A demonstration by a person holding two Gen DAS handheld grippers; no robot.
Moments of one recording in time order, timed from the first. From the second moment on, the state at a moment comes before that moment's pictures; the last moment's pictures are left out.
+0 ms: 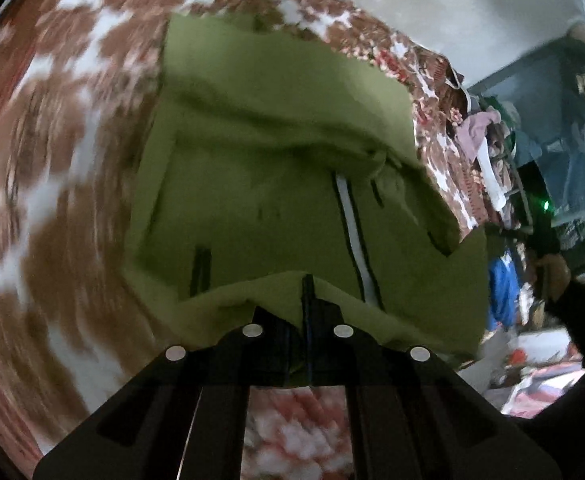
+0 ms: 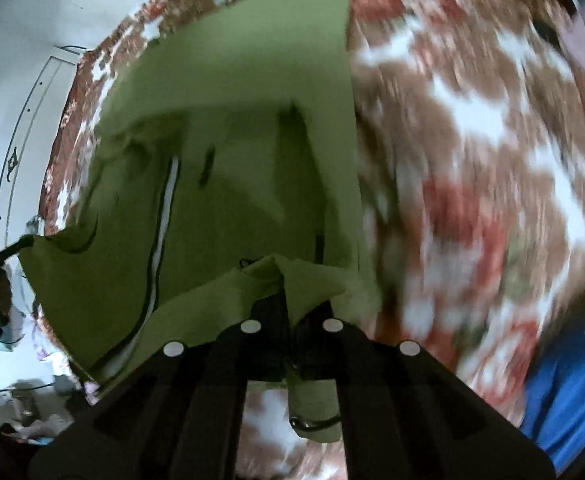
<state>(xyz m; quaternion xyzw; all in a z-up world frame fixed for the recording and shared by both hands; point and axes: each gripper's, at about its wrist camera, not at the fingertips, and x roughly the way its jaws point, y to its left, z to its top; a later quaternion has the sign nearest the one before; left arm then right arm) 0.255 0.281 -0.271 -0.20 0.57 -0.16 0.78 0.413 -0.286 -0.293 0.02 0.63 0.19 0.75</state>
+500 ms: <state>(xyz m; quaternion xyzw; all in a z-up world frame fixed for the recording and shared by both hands) 0.427 0.317 -0.256 -0.16 0.53 -0.16 0.82 0.561 -0.261 -0.264 0.01 0.58 0.18 0.80</state>
